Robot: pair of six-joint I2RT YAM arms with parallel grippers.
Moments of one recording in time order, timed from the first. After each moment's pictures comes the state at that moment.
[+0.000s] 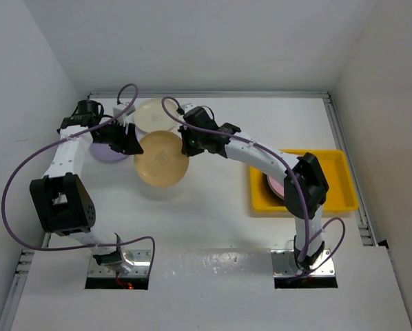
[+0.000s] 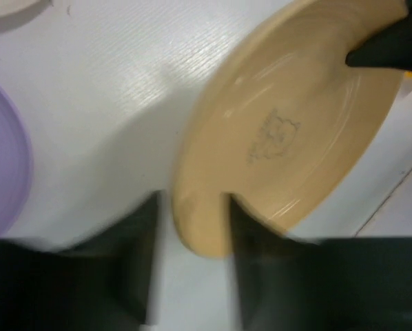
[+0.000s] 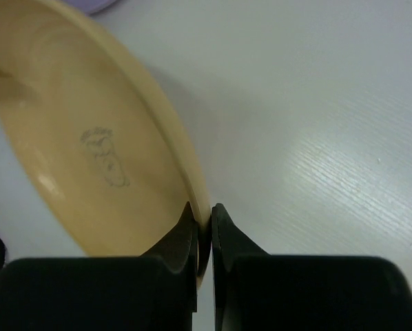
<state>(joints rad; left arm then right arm) 0.18 1.57 1.34 -0.89 0.75 0.49 0.80 1.96 1.64 -0.43 0.02 0.34</state>
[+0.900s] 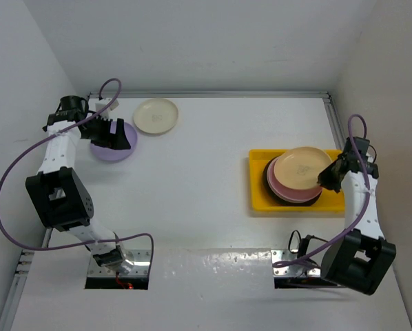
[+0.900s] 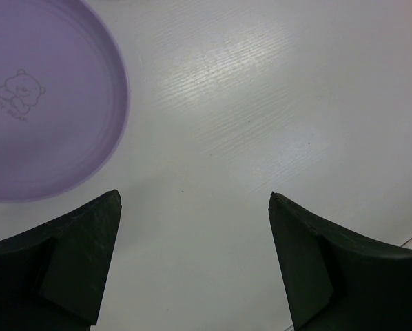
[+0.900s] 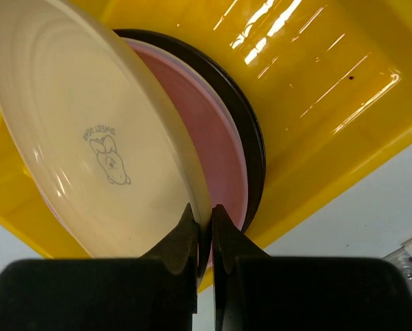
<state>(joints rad) 0.30 1.62 1.43 -0.90 0.63 0.46 -0.38 1.12 0.85 -0.80 0.03 0.55</state>
